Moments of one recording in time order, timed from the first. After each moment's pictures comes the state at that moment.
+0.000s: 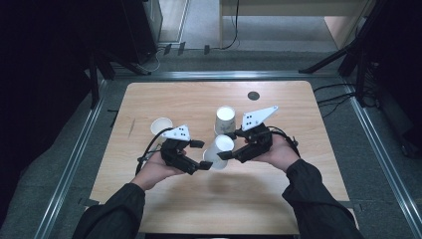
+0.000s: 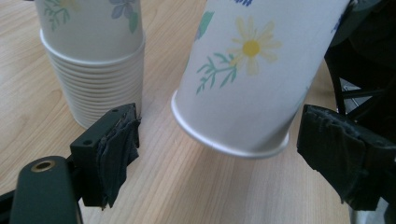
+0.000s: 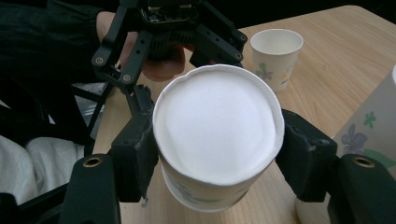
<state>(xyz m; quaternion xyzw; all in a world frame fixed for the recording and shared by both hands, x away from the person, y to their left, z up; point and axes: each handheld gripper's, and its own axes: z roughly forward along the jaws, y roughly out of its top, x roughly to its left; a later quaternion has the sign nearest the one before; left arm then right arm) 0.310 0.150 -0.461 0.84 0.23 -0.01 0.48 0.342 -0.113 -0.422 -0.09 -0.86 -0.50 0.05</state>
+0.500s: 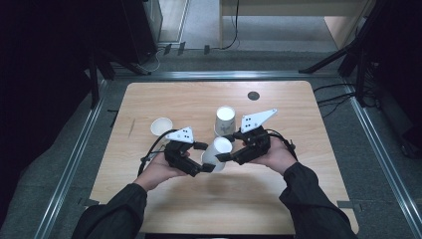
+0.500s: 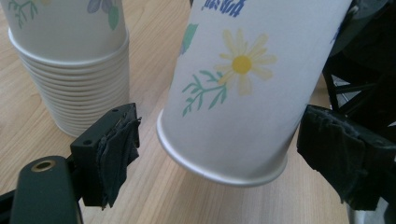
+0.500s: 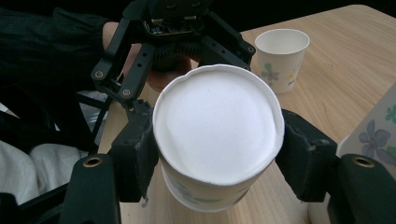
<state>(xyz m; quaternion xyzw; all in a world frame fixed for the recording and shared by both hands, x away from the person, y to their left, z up) 0.312 0.144 -0.468 0.85 0.21 -0.02 0.48 0.341 -0.110 -0.432 -0.09 -0.85 -0.52 0.06</state>
